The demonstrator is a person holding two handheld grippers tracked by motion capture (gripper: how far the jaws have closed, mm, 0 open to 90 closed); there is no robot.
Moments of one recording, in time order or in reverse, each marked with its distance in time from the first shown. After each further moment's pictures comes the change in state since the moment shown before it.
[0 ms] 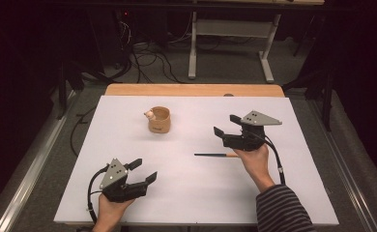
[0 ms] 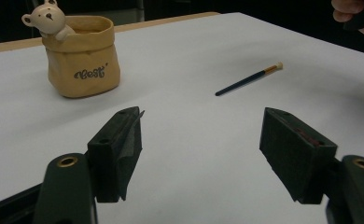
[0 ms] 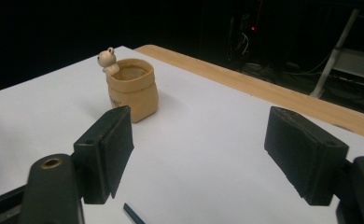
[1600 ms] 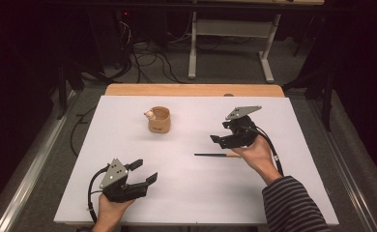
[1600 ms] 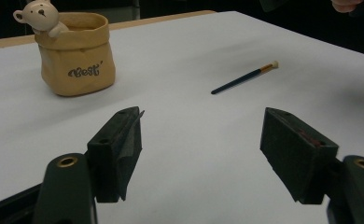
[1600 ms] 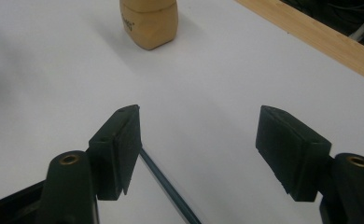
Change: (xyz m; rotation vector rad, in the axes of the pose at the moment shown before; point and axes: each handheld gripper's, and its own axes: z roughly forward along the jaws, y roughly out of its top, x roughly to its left) left arm 0.000 0.000 0.001 0.004 -0.018 -0.007; right arm 0.001 0.018 0.020 0.367 0.087 -0.122
